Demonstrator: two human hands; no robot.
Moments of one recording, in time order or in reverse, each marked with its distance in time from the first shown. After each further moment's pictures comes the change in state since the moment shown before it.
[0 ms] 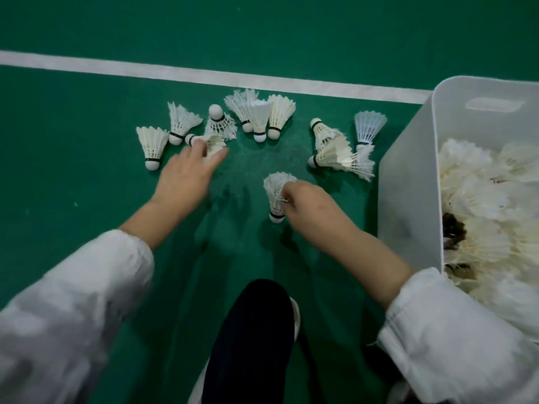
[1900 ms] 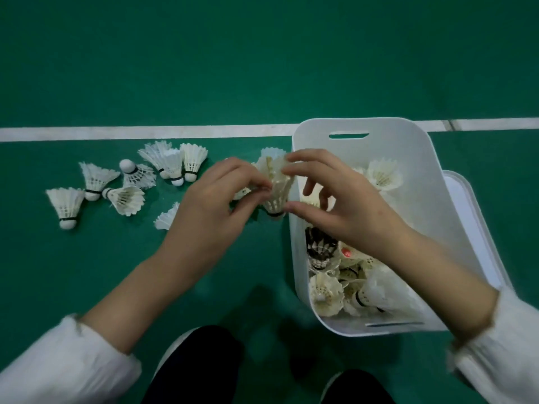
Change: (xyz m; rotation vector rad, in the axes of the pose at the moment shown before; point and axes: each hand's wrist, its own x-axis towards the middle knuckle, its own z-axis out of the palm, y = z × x) left_hand 0.000 0.189 -0.155 -0.853 0.367 0.337; right_hand -0.104 0.102 -0.146 0.076 0.435 -0.347
